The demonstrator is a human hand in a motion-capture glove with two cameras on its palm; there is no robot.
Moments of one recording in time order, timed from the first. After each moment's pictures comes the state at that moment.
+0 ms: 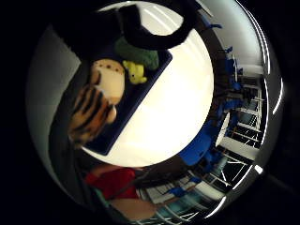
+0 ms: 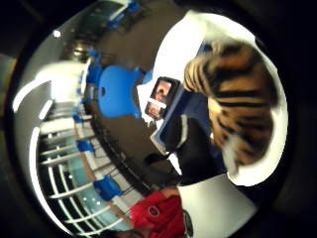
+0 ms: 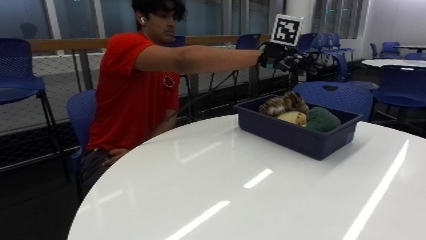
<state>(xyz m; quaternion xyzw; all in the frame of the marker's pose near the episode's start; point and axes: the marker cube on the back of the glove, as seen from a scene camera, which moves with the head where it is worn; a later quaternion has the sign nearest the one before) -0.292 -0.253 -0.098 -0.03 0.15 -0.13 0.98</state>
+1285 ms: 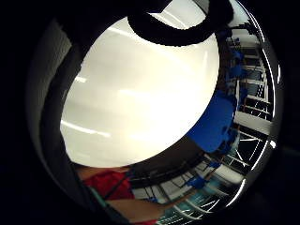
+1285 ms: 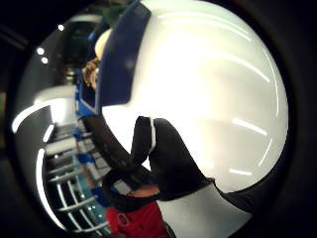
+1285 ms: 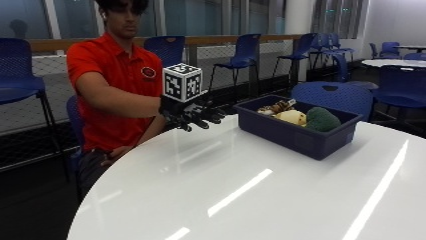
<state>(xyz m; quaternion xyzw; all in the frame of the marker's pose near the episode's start) 0.017 -0.084 -0.002 -0.02 0.09 -0.03 1.00</state>
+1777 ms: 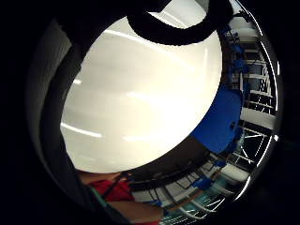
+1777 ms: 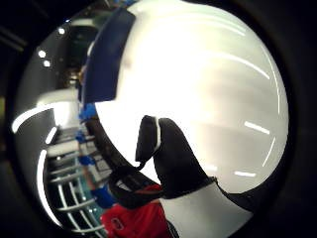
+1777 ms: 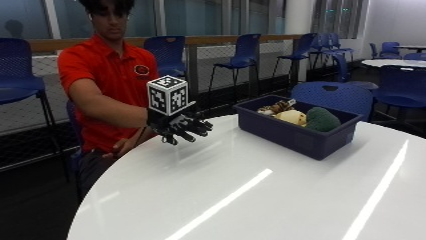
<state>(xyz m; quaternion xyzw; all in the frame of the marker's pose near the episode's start) 0.065 -0.066 0.023 -0.01 0.08 -0.03 1.00</state>
